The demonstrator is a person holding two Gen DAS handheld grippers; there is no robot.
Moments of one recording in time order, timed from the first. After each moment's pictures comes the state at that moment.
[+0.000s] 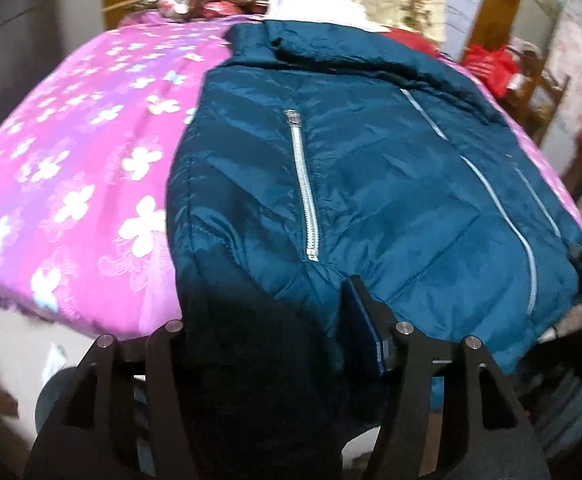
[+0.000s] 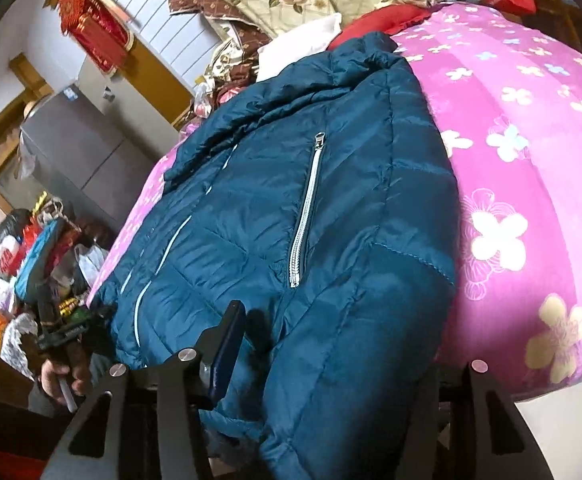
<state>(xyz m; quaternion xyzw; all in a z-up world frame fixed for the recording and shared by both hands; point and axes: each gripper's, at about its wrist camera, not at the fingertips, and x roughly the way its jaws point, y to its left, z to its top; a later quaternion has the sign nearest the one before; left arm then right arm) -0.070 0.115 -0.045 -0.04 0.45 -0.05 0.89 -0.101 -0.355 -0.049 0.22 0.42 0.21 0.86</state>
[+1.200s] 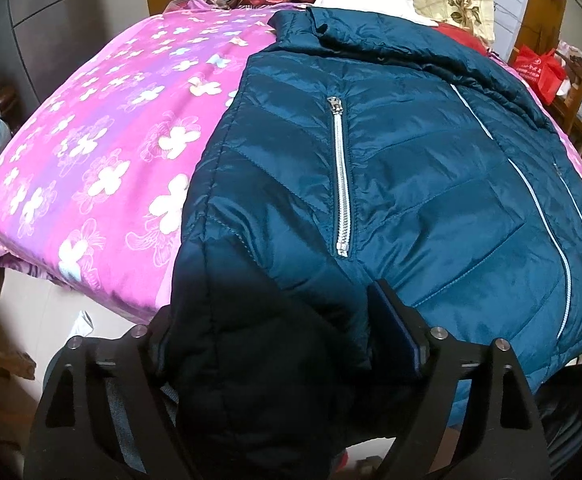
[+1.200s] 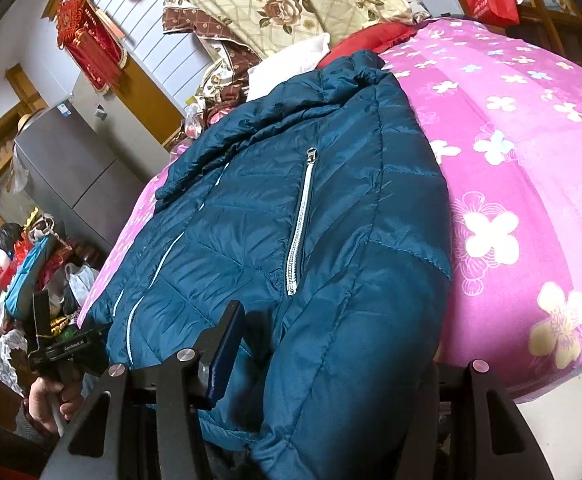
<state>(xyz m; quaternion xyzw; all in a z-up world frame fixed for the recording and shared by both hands) -0.068 0.109 -0.052 -0.03 0.47 0.03 0.88 -0.109 -0.350 -0.051 0.22 0.39 0.18 0.88</state>
